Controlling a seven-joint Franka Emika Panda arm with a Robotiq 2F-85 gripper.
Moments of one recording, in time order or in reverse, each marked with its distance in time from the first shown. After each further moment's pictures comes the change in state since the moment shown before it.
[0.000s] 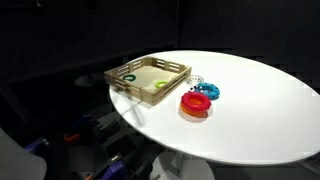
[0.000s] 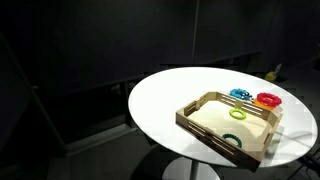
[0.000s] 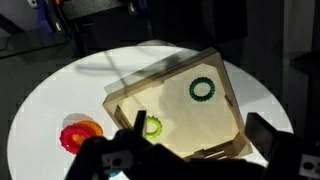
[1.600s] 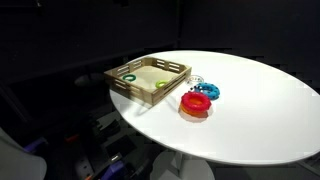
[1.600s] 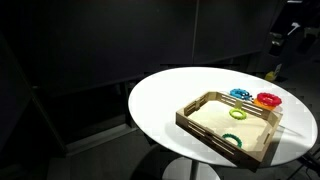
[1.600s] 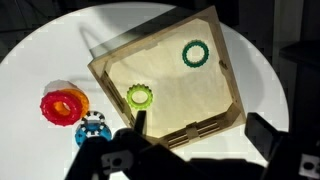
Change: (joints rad) arm -0.047 0.249 -0.061 0.164 -0.050 0.106 -0.079
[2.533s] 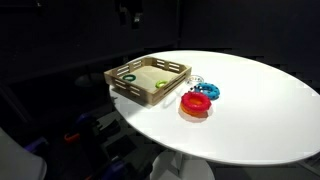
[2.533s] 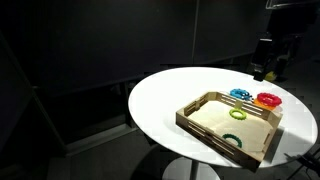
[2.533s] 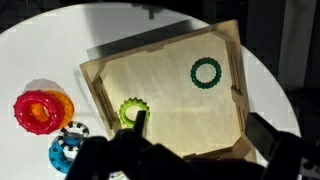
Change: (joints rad) arm 0.030 0.223 -0.039 0.055 -0.041 0.014 -0.132
